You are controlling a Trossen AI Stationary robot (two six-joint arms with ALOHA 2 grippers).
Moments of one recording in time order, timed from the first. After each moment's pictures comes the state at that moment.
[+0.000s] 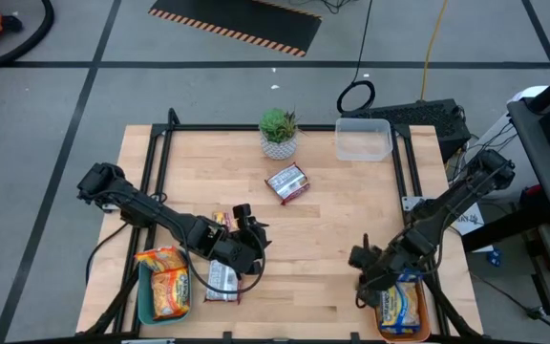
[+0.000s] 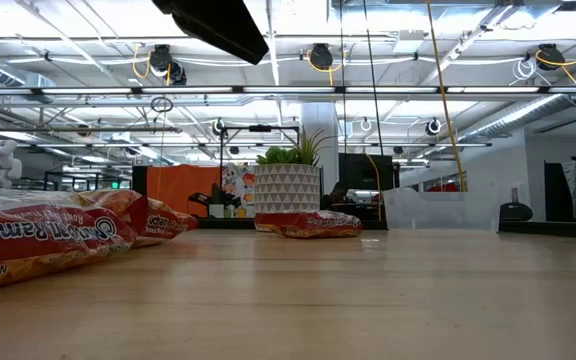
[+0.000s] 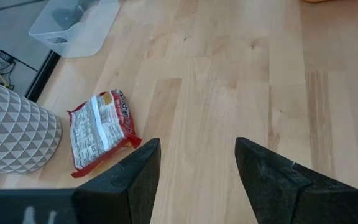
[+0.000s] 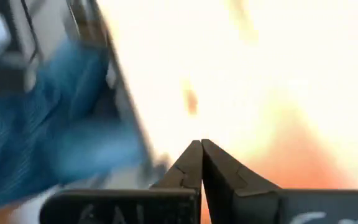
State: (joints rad) left arm -0.44 1.65 1.26 -0.49 -0.63 -0.26; right arm 0.72 1.27 0.87 -0.56 -0.04 1.28
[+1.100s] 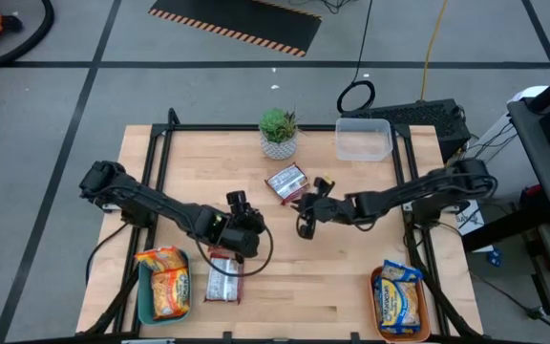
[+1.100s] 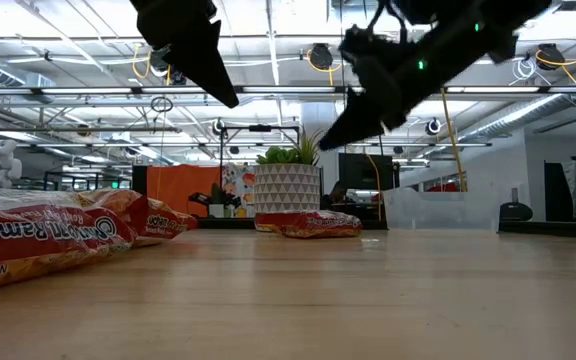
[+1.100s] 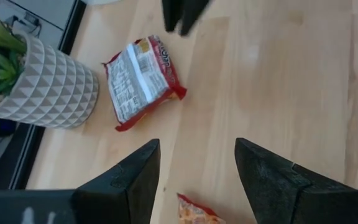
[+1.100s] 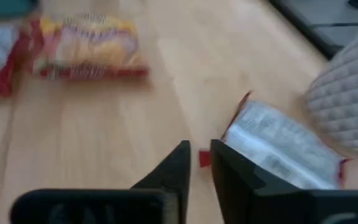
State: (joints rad) left arm -0.35 1.65 1.26 -0.72 -0.62 -0.28; right arm 0.13 1.54 0.76 0.15 0.43 0.17
